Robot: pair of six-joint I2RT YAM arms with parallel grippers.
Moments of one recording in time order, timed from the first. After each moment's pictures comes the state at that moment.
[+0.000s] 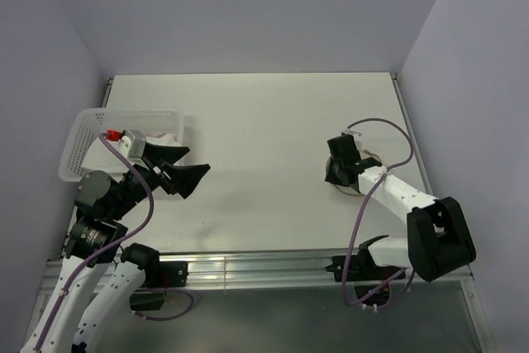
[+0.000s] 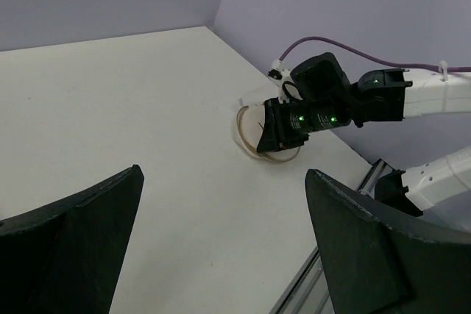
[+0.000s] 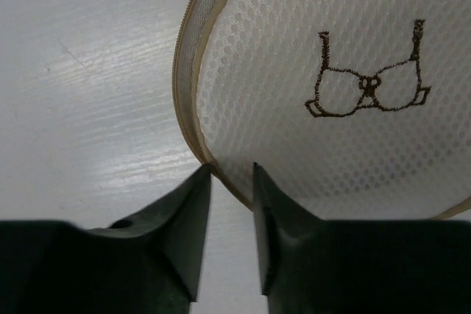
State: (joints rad) left arm -0.36 0.45 0.72 -0.17 0.45 -0.42; right arm 0.33 1.26 0.64 -0.38 0.27 0.54
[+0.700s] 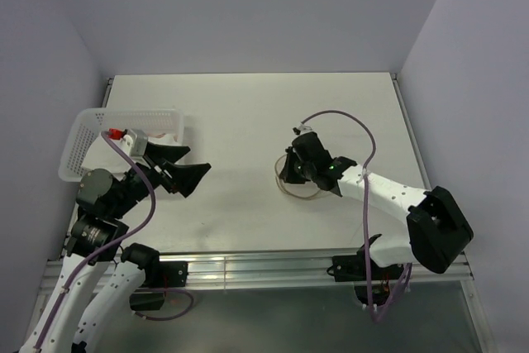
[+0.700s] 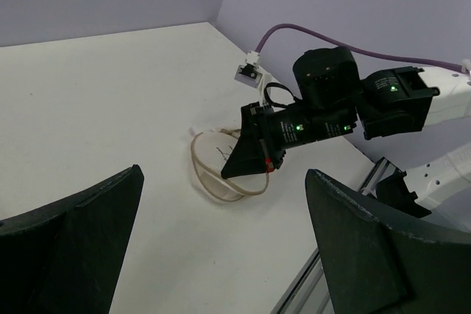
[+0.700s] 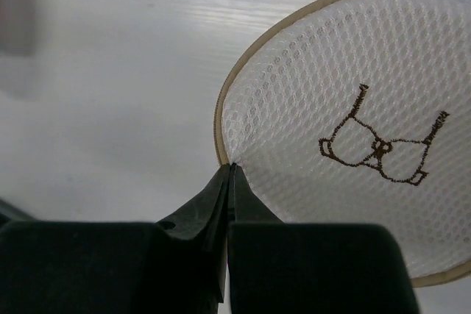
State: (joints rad) left arm -0.35 0.46 0.72 -0.17 0.45 -0.41; right arm 0.65 1.33 0.76 -0.24 0.02 0.64
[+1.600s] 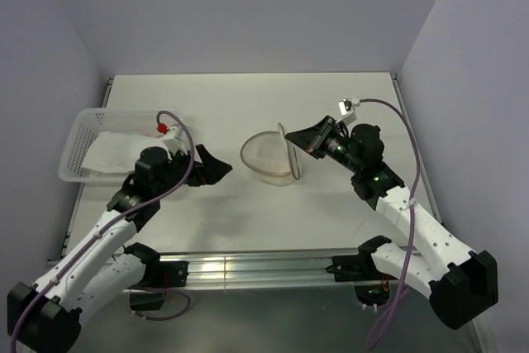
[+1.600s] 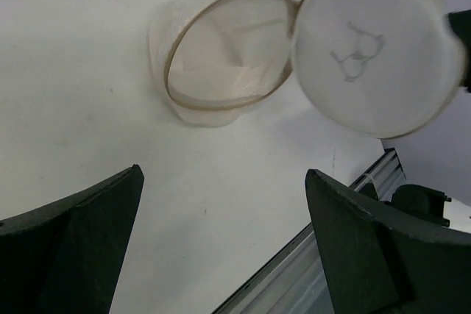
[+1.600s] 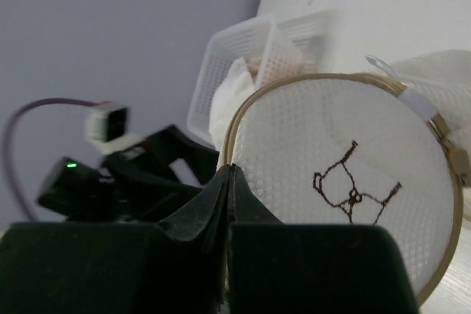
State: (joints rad) left arm -0.42 0.79 0.63 -0.15 0.31 -0.61; right arm 0.42 0.96 0.69 0.13 -0.34 1.00
